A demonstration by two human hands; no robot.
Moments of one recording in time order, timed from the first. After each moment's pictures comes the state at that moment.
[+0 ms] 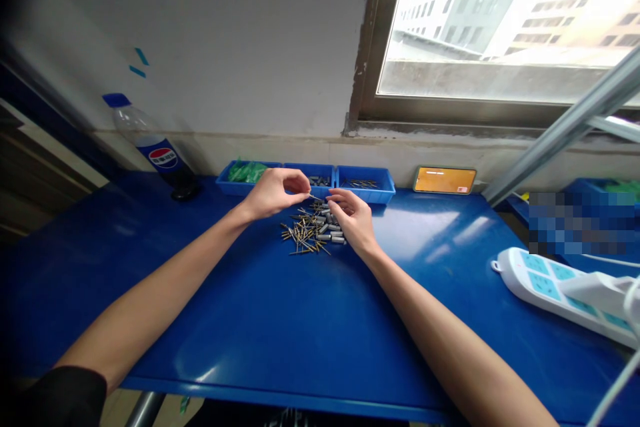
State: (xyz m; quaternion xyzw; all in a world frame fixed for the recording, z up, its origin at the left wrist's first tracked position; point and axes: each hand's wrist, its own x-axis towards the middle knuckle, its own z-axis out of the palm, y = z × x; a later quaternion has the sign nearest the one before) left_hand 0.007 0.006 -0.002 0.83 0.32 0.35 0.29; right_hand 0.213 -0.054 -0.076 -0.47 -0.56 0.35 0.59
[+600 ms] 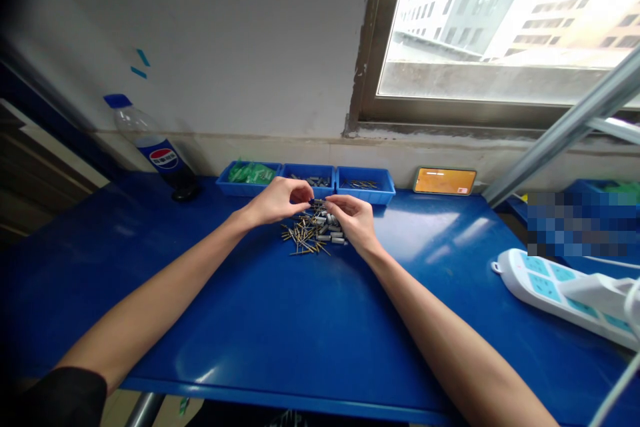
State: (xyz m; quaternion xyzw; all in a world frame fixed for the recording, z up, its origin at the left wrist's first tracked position) left_hand 0.005 0.012 -0.016 0.87 0.33 0.25 0.26; right_hand 0.213 -0.053 -0.077 -0.46 -0.53 0.36 0.61
